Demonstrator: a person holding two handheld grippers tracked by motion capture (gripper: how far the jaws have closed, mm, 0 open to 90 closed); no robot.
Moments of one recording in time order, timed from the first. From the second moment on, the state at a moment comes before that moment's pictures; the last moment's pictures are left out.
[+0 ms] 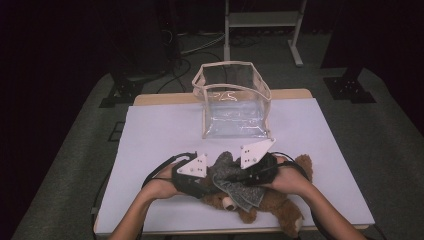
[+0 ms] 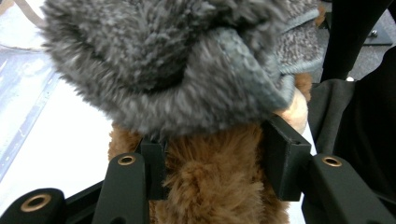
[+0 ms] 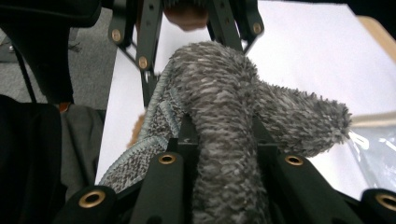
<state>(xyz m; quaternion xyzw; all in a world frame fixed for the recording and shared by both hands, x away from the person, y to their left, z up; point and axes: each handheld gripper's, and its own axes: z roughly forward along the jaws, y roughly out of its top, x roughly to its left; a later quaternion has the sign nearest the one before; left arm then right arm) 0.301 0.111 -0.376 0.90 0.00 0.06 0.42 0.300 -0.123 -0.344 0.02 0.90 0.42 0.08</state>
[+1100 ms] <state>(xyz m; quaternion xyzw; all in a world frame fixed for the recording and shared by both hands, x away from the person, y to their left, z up) 0.320 0.083 -0.362 0.91 0.00 0.04 0.40 0.291 -0.234 -0.373 0.12 0.89 0.43 0.09</state>
